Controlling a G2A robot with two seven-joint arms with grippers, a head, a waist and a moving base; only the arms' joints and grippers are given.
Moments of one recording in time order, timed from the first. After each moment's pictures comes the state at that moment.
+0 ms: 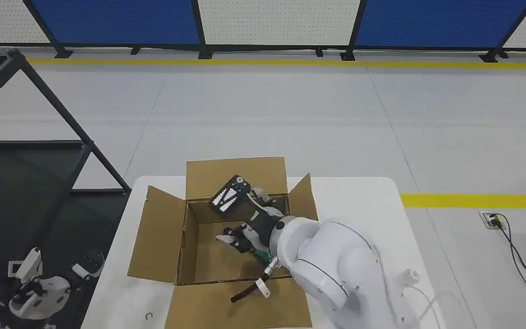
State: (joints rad) left arm 1.62 -1.10 -2.07 -1.77 -0.91 -0.27 -0.87; right arm -0.60 -1.57 0.96 -1.78 -1.19 -0.15 1.25
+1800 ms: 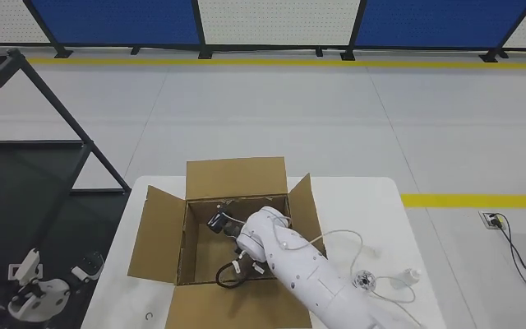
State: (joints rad) left arm 1.63 -1.11 -2.07 -1.79 -0.92 -0.23 -0.86; right arm -0.25 -1.80 0.59 -0.61 -1.11 -0.19 0.99
